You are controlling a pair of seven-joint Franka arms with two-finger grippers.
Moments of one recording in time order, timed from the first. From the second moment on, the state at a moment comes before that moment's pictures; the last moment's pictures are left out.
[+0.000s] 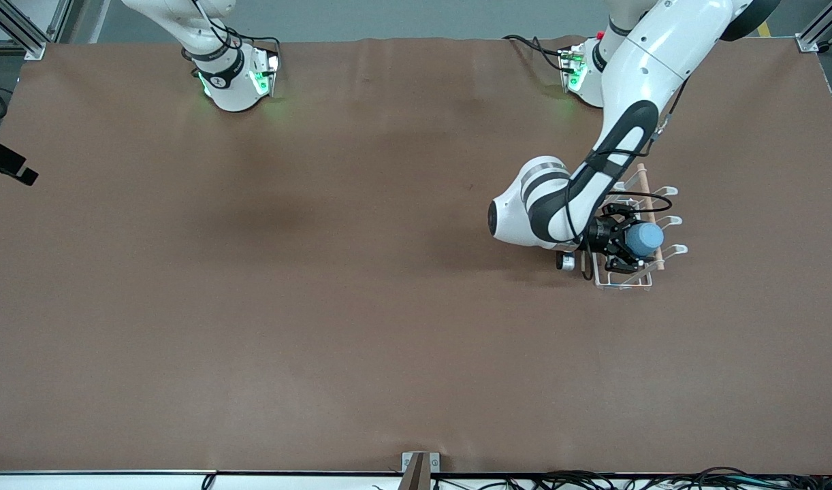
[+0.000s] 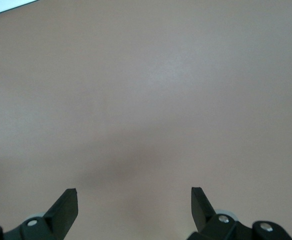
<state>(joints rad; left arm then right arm) -0.15 0.65 -0.48 -1.80 1.21 1.26 0.58 -0.12 -0.02 -0.01 -1.52 0.02 1.51 0.16</state>
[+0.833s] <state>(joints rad) -0.11 0.52 -0.47 -1.57 0.99 1.34 0.47 -0.09 -0.02 0.00 -1.52 -0.05 1.53 0.14</state>
